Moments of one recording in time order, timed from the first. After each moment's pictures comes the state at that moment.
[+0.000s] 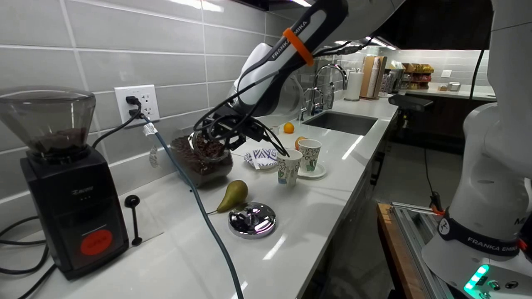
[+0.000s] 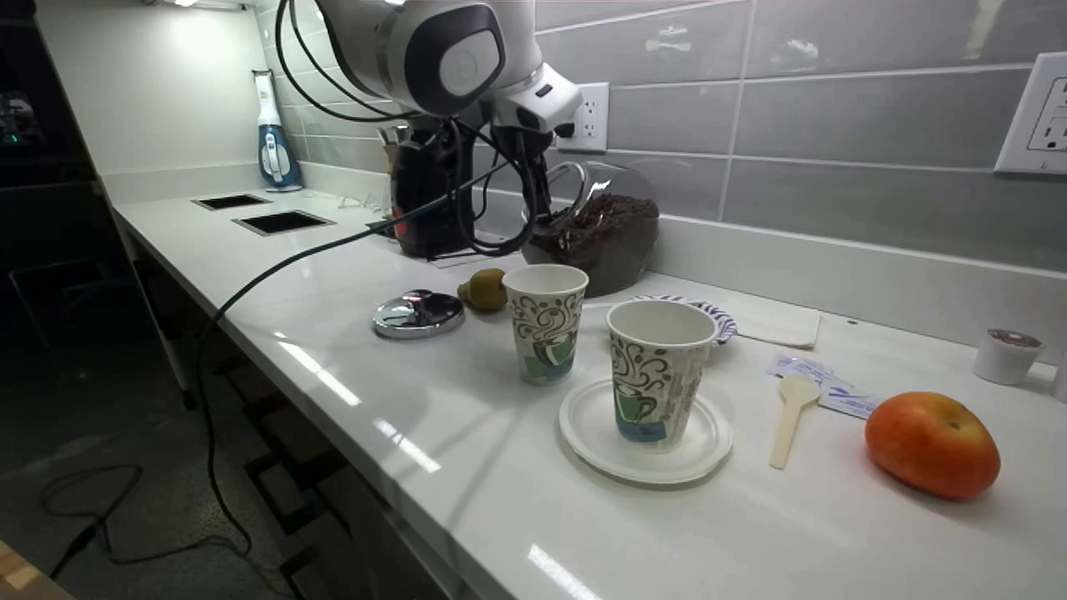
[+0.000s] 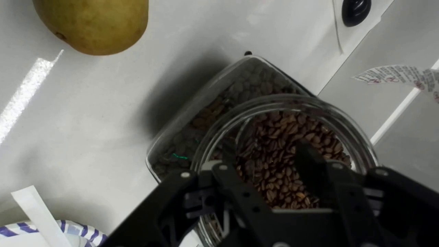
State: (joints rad) arm -0.07 0.25 -0.03 -2.20 0.32 3.02 0.78
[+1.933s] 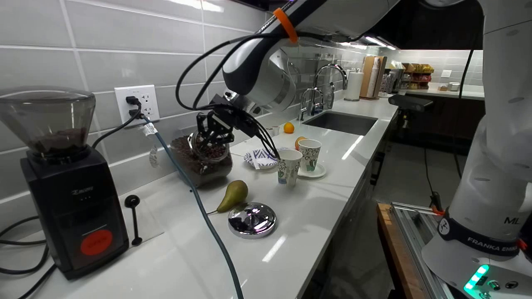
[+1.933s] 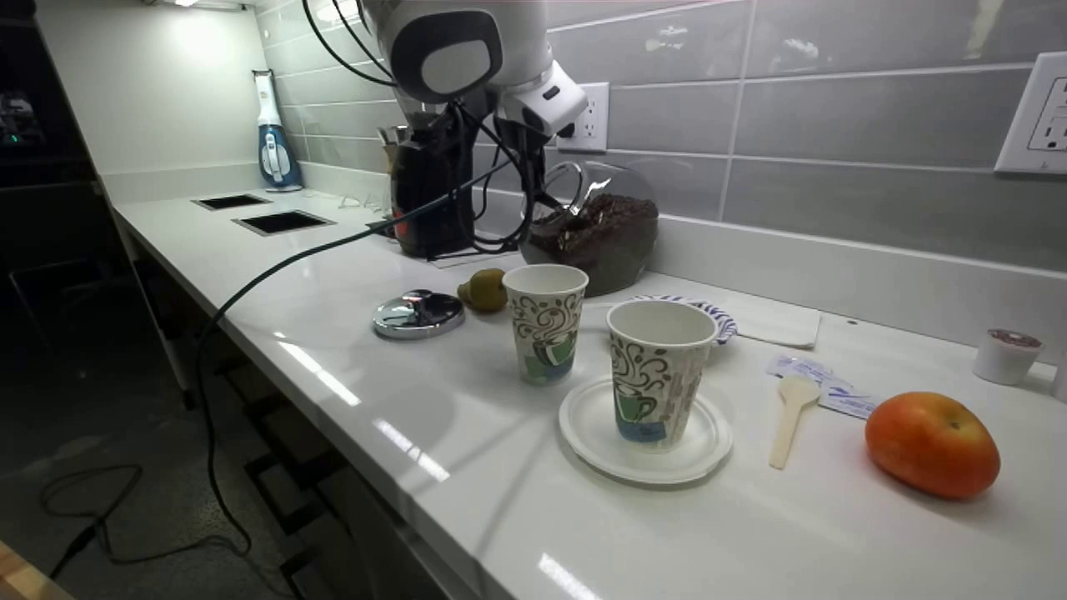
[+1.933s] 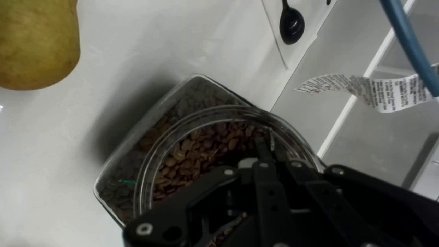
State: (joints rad) arm -0.37 0.28 0.33 -2.13 0.70 3.02 0.46
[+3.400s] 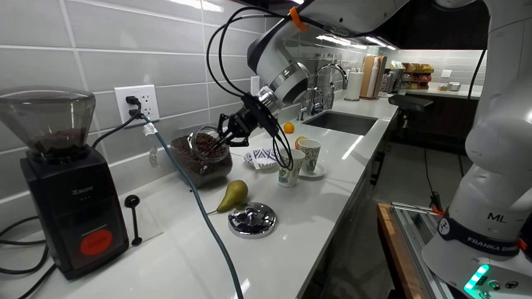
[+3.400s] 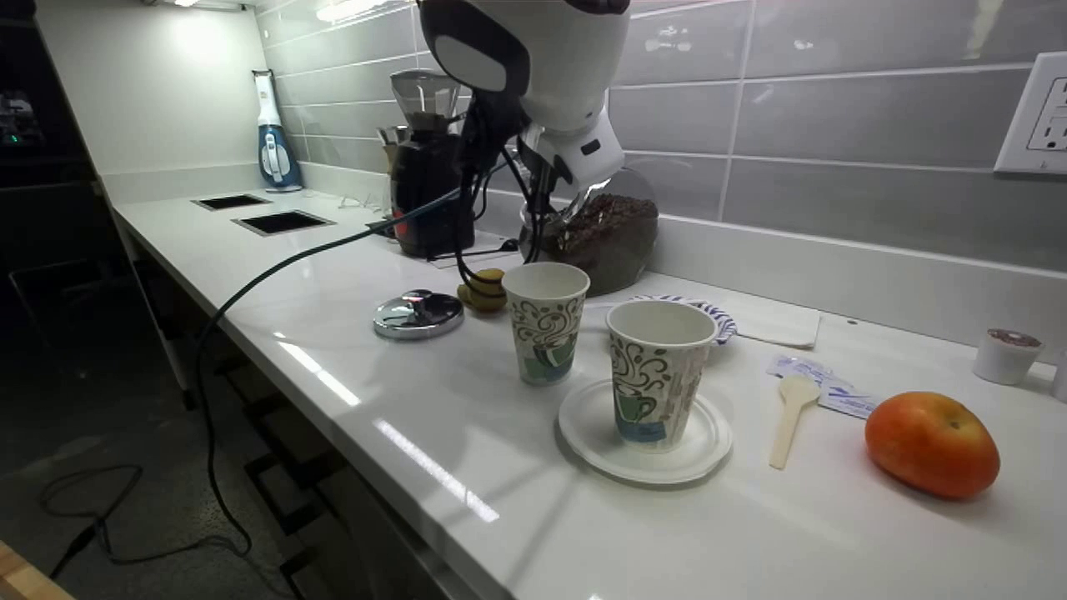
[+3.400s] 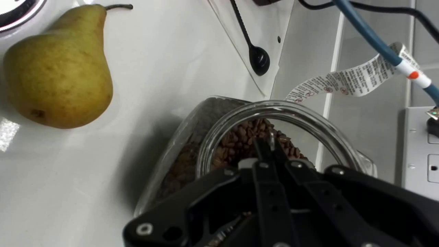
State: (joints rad) arm -0.80 0.26 0.61 -2.16 1.40 2.69 -0.18
